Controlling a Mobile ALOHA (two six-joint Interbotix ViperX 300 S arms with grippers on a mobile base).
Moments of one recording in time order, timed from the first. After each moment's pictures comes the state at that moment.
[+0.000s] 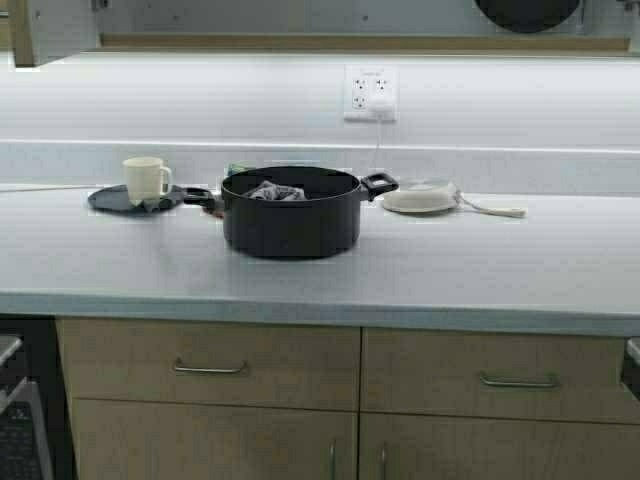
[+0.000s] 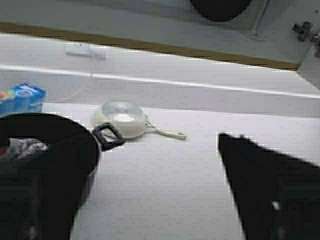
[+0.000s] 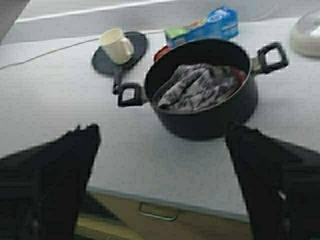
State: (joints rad) left arm -0.60 -0.29 0.87 -0.27 -0.61 -0.14; right arm 0.53 -0.42 0.85 0.48 -0.20 -0.06
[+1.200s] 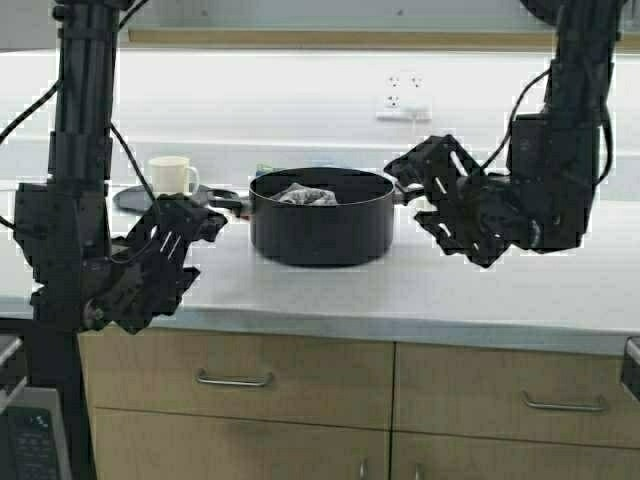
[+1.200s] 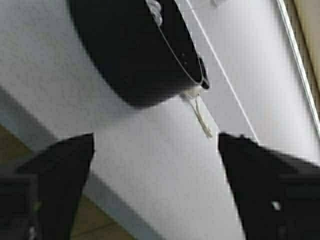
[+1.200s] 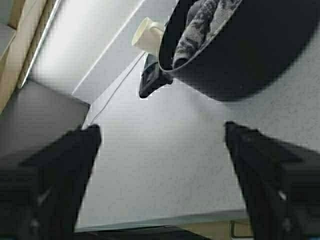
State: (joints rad) left arm -0.47 0.85 0.95 -0.17 -1.76 -1.07; right arm 0.44 0.64 0.86 -0.04 -1.42 0.98
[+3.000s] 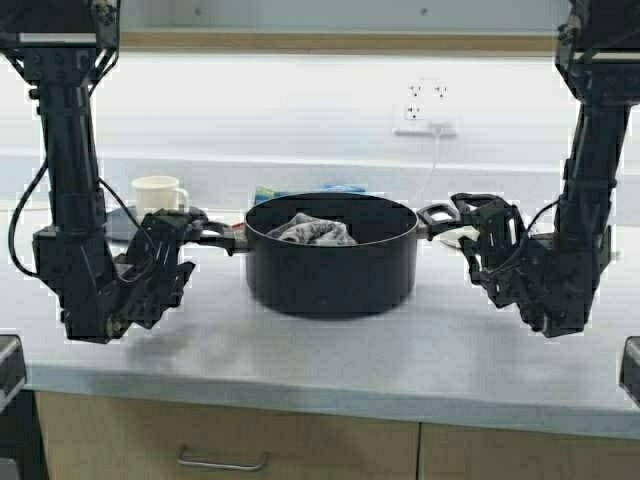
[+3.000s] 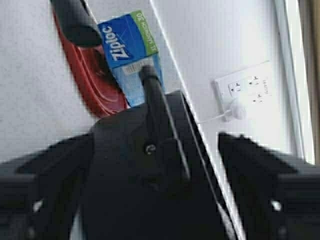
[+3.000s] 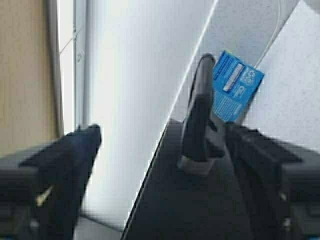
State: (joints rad) left arm -0.23 1.07 0.48 0.04 -1.64 -1.18; right arm 0.12 1.15 0.27 -0.21 -1.64 1.28
